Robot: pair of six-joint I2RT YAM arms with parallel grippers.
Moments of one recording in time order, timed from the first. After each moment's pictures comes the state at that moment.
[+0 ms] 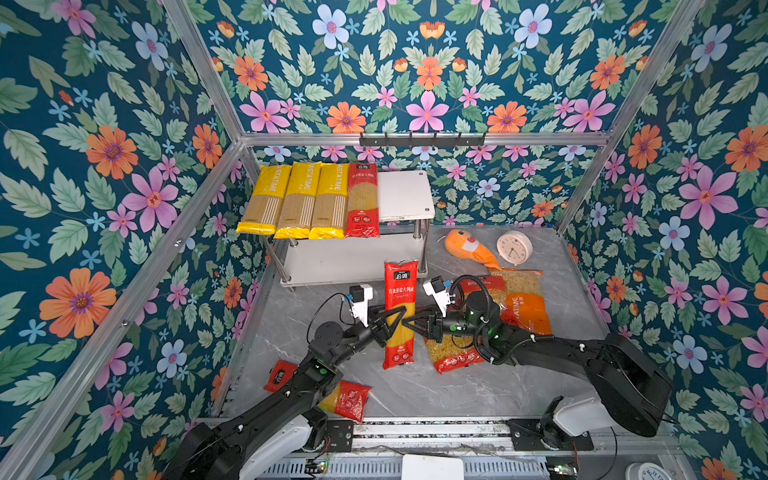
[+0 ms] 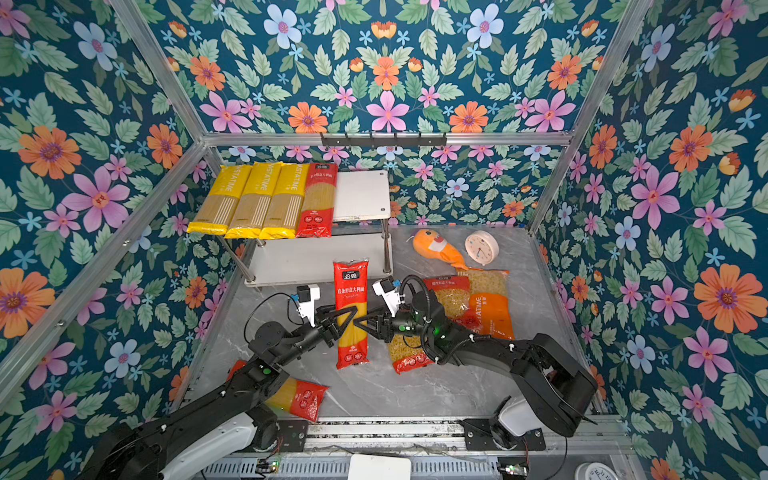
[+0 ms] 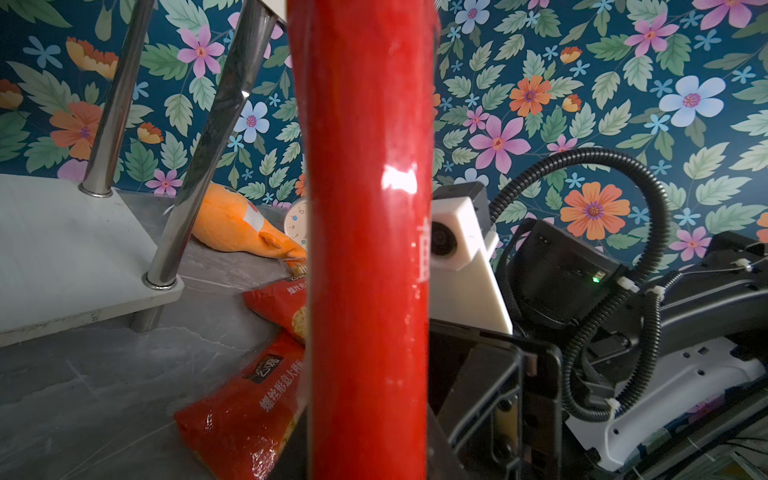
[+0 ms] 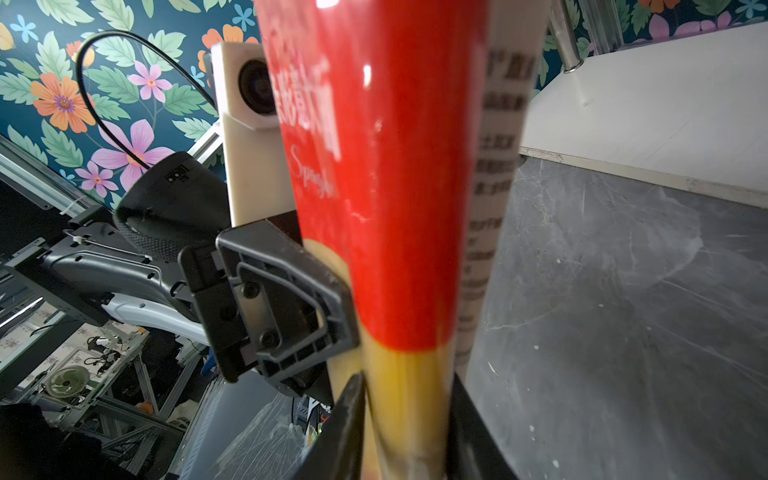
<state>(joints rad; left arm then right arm) -0.63 0.89 0.29 0.73 0.37 -0.60 0.79 1.46 0.66 0.71 -0.62 0.58</state>
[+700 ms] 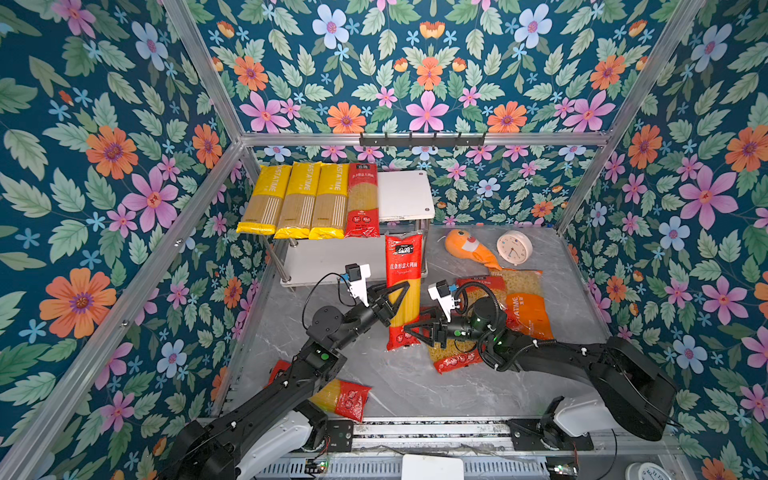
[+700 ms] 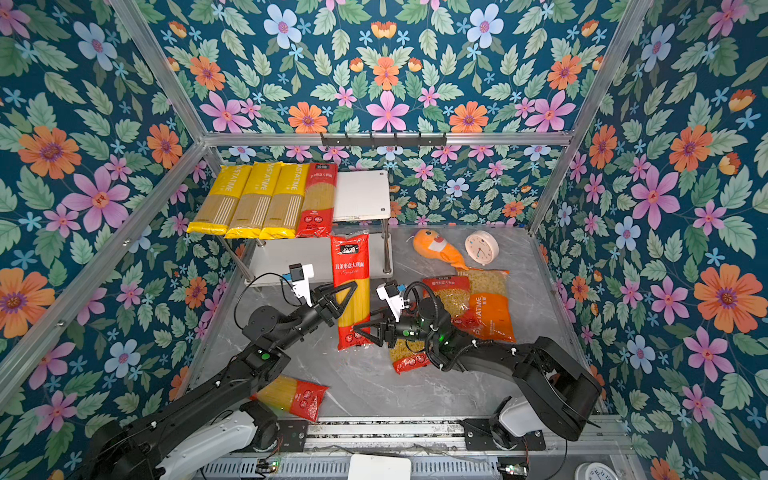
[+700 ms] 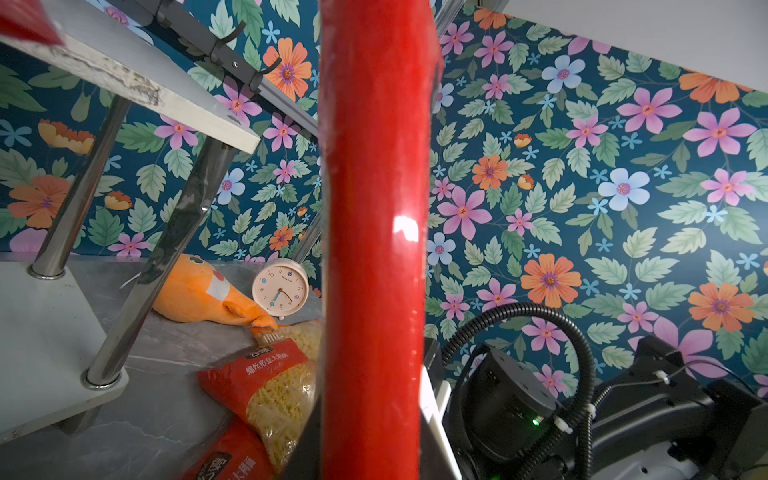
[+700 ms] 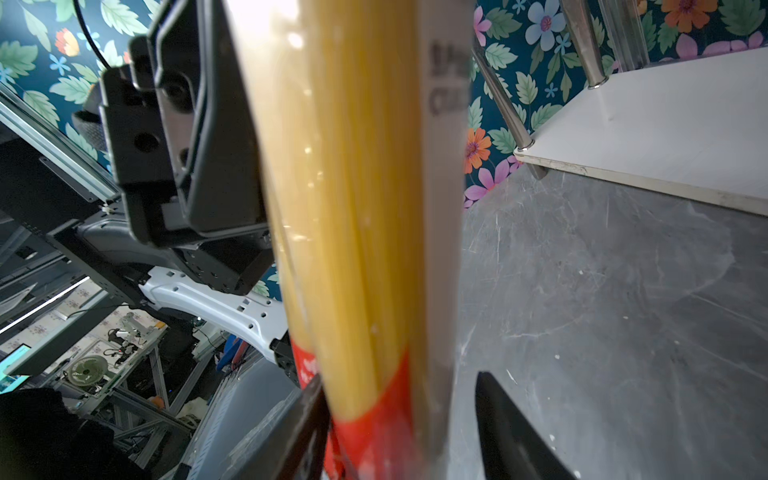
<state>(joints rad) -0.66 0.93 0.50 0.70 0.27 -0.71 0.80 1.43 0.59 0.85 -0.63 0.62</state>
